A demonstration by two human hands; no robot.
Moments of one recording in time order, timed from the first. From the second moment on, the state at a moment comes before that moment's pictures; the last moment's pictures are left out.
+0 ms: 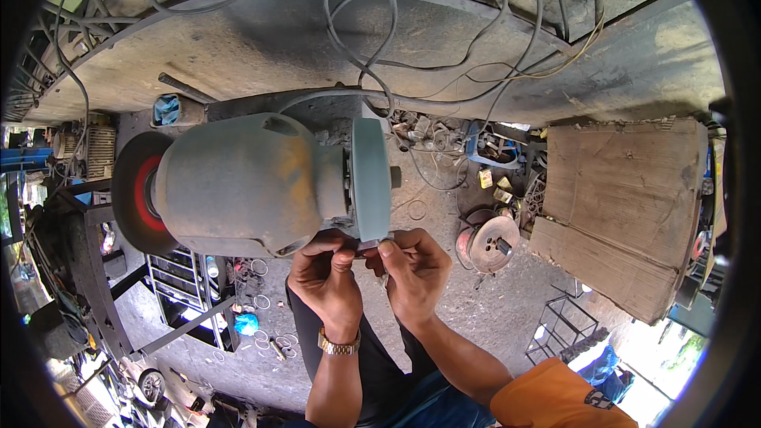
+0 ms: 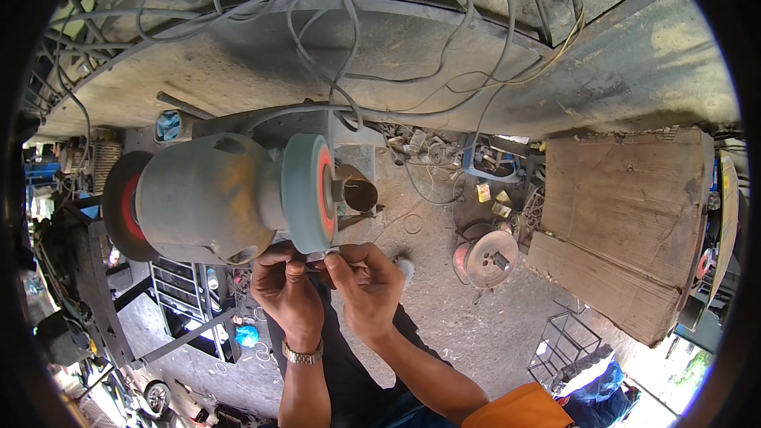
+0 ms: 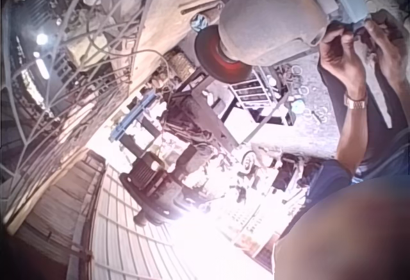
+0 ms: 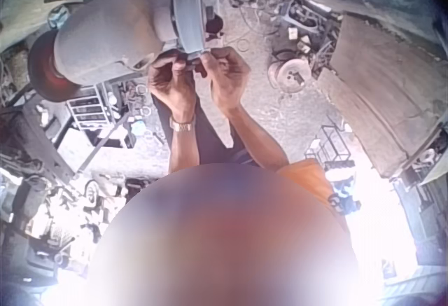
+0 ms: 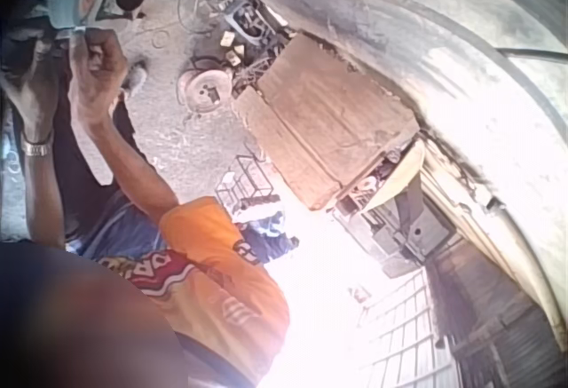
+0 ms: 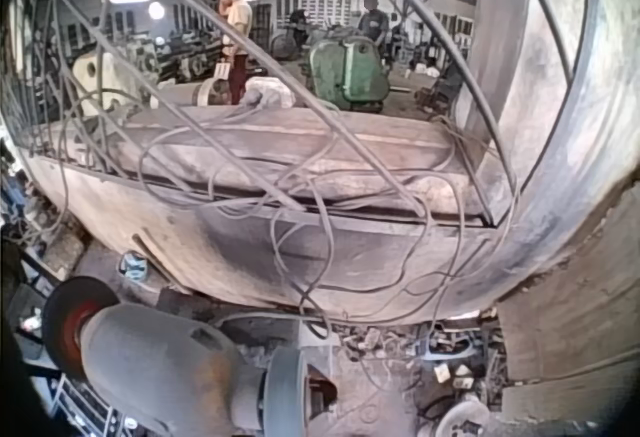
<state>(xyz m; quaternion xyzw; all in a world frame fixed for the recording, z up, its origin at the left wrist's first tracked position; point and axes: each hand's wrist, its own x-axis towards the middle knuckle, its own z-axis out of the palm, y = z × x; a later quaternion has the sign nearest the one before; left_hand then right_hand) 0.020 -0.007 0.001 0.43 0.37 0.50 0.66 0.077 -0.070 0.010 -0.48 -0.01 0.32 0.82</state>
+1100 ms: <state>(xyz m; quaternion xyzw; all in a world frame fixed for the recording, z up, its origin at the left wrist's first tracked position) 0.018 -0.005 0.001 0.42 0.37 0.51 0.65 0.070 -0.064 0.009 -0.52 -0.01 0.30 0.80</state>
